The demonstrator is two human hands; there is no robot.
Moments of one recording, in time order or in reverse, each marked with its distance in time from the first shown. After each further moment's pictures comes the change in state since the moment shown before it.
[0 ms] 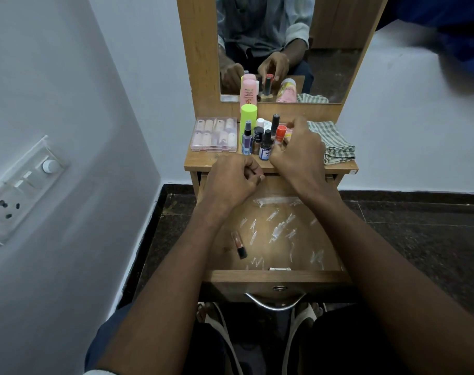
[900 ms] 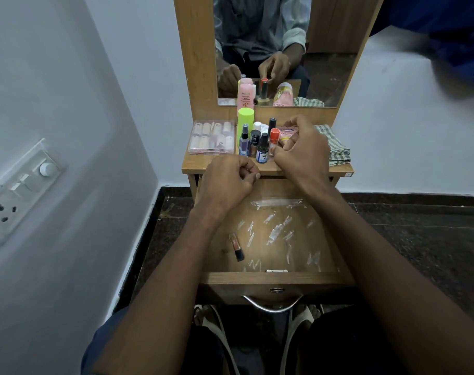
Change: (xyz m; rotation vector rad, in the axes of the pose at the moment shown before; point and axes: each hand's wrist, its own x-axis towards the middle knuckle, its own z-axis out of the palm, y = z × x) left_hand -0.003 0.004 -0.005 -0.012 0.049 -0.004; right_hand -0.002 0.003 -0.016 0.152 0.013 -0.016
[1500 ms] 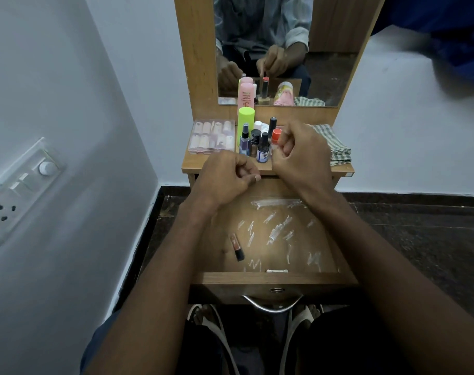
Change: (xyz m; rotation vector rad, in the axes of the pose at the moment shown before) left_hand 0.003 0.003 -0.021 -0.081 -0.141 -0.001; right_hand -0.008 0.004 -0.001 -0.059 0.033 -0.217
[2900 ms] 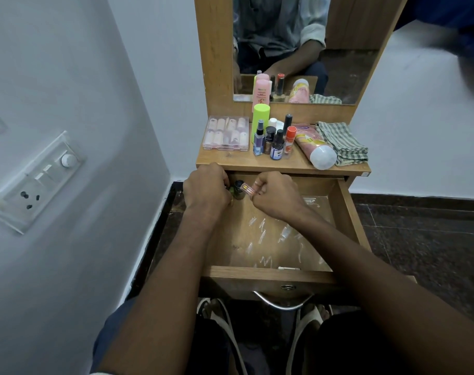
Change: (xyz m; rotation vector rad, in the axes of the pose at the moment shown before) left_hand -0.024 -0.027 -0.007 0.529 0.085 -0.398; right_hand -0.044 -0.019 0.048 0.047 -0.658 0.278
